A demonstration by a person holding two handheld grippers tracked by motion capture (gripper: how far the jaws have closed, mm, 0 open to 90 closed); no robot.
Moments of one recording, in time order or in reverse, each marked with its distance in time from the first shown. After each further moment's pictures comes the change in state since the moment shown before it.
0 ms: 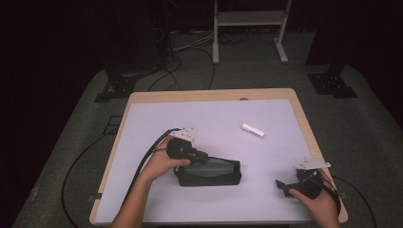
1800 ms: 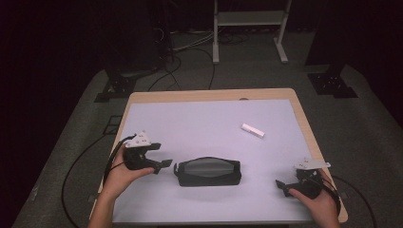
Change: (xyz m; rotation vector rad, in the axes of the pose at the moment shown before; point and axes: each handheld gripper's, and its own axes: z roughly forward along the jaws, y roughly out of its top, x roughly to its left) left arm -0.030 -0.061 -0.099 -0.093 0.425 -0.159; right arm 0.000 0.000 0.000 0.001 -0.001 0.001
